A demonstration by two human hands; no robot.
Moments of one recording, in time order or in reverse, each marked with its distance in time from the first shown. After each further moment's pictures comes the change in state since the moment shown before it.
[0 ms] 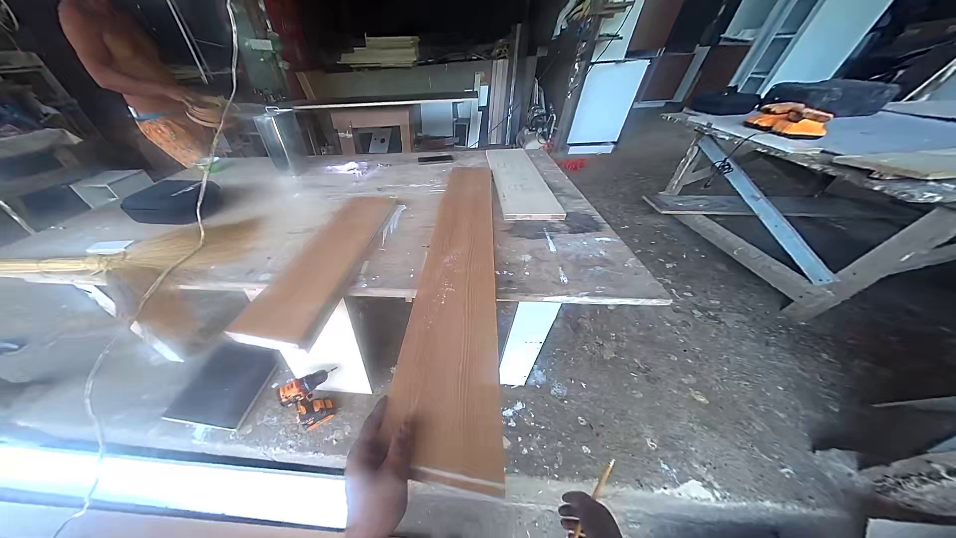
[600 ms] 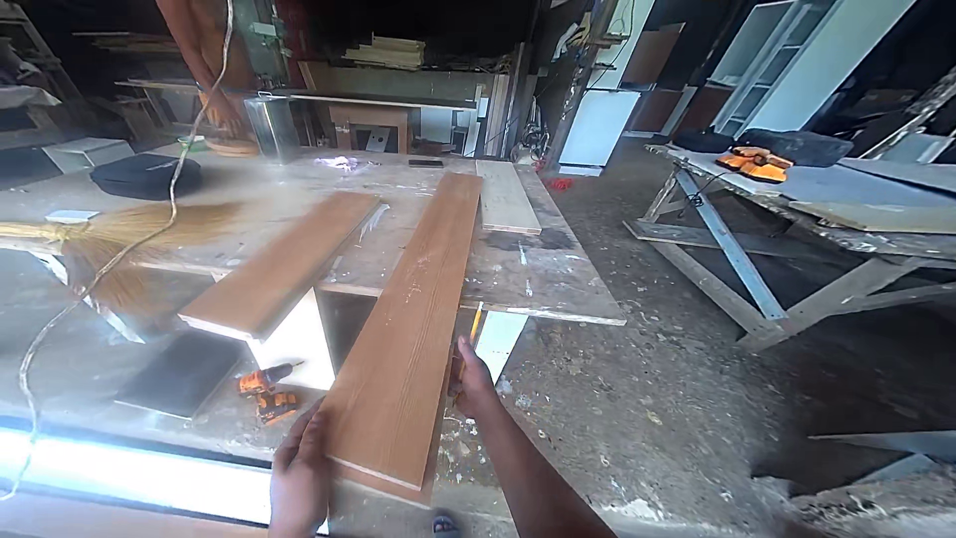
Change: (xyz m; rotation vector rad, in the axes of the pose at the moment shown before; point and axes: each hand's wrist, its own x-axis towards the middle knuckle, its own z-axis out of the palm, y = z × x) left_hand 0.014 -0.020 0.017 -0.229 0.238 -0.015; right_hand -0.121 -0.260 0.105 0.357 -0.609 -0.549
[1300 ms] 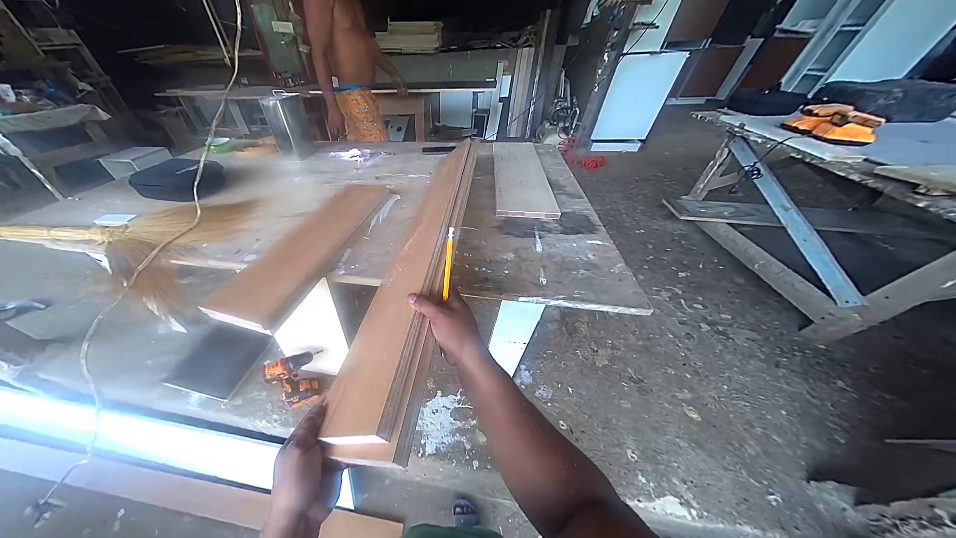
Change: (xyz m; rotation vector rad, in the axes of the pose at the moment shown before) left_hand -0.012 0.018 0.008 -0.297 0.128 -0.411; right_hand -0.012 -0.078 0.071 -0.324 -0.045 -0.182
